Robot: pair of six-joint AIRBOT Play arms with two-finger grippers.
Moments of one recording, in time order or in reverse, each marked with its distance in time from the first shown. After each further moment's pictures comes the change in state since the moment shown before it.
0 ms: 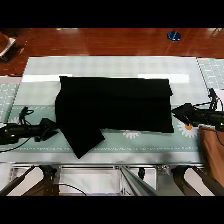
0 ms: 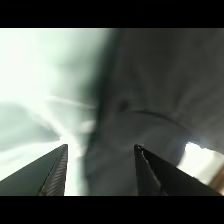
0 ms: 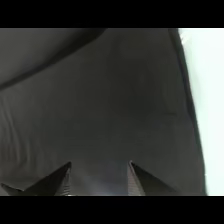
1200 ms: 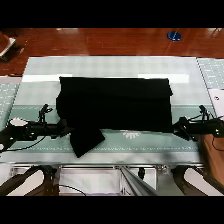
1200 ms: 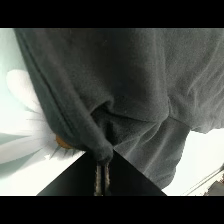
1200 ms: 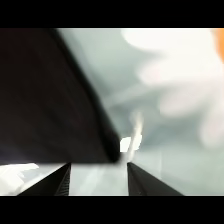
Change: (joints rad) left arm -0.305 -0.057 -0.058 -0.102 0.162 0.037; right arm -0.008 -0.140 -0.040 -0.268 0.043 0.200
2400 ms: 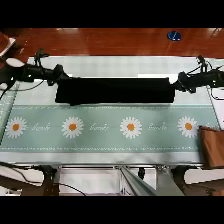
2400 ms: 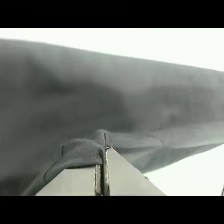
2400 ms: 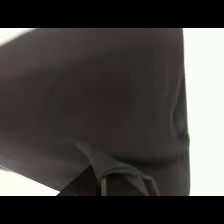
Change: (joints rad) left arm -0.098 -0.576 1.093 0.011 -0.107 -0.182; right arm 0.191 -0.511 0.818 0.115 -0.004 -0.070
